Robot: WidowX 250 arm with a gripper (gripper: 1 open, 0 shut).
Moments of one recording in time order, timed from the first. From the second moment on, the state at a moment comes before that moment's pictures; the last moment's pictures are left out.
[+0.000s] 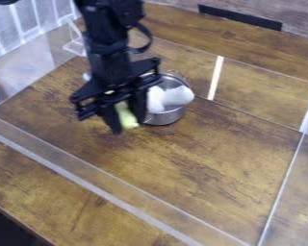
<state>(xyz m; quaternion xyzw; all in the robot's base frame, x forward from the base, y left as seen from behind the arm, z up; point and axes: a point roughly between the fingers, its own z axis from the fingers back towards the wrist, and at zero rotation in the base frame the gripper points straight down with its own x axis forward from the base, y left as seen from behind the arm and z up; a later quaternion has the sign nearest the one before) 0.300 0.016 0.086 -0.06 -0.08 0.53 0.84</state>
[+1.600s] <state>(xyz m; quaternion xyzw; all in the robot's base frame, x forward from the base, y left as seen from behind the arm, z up) 0.302 0.090 0.032 0.00 -0.07 0.55 0.83</state>
